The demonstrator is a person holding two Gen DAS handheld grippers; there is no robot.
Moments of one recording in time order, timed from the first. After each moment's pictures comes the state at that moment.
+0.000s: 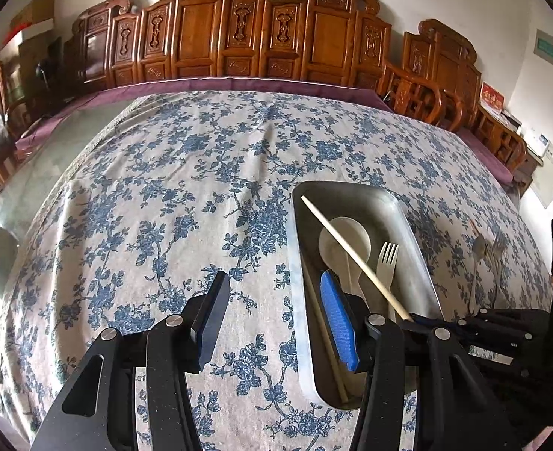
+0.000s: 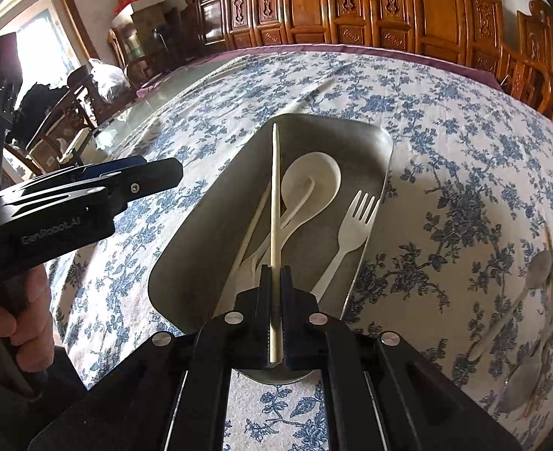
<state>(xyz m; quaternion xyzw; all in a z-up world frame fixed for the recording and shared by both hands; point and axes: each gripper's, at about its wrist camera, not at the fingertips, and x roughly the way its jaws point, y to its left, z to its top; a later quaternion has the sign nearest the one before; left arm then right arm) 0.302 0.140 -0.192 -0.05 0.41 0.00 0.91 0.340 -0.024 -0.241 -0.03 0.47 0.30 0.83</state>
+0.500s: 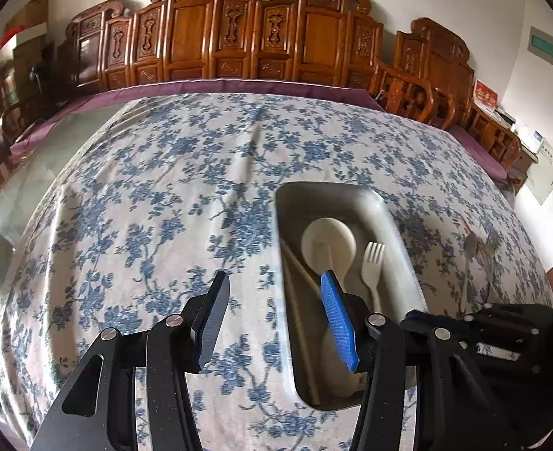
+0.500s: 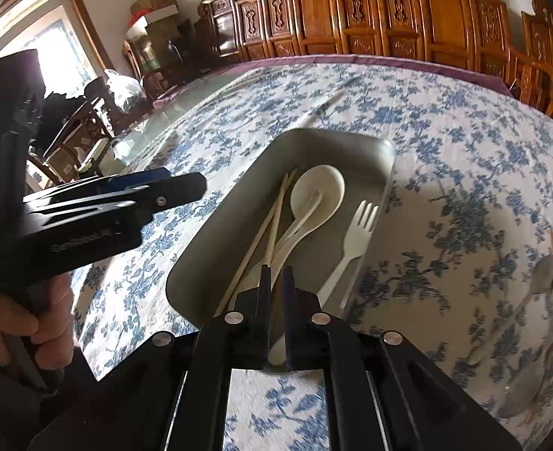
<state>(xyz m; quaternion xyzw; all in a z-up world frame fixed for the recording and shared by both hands) 0.300 0.122 -0.189 -0.04 0.41 -0.01 0.91 0.333 -0.043 -0.226 -0.02 0.44 0.33 0.84</state>
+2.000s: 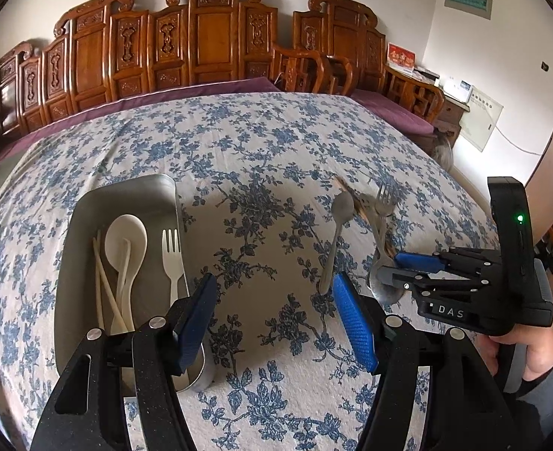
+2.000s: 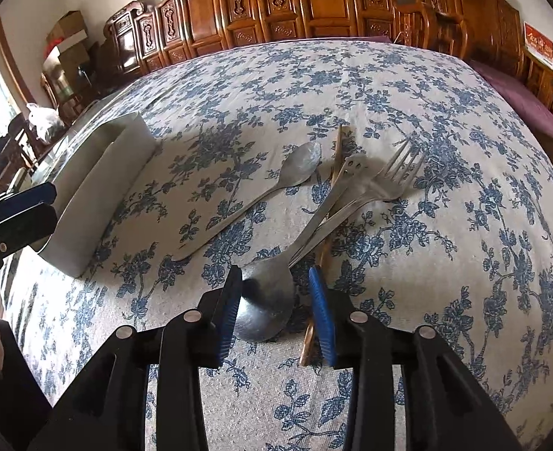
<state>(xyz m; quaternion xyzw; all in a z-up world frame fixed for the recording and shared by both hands) 0.283 -0.035 -0.199 0.01 0.40 -0.15 0.90 0.347 -0.246 -0.277 0.01 0.47 0.18 0.86</state>
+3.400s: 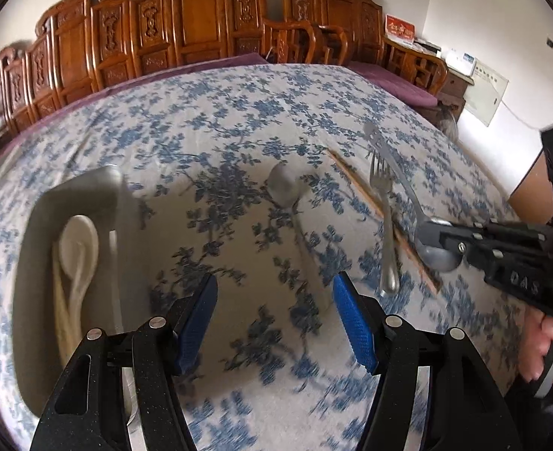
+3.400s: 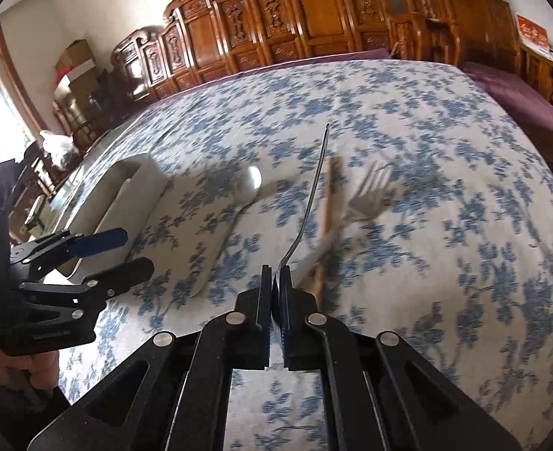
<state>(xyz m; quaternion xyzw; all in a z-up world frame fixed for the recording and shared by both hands) 0.320 -0.080 -0.232 0.03 0.44 -0.15 0.88 0.346 -0.279 -0.253 0.06 0.44 0.20 0.88</state>
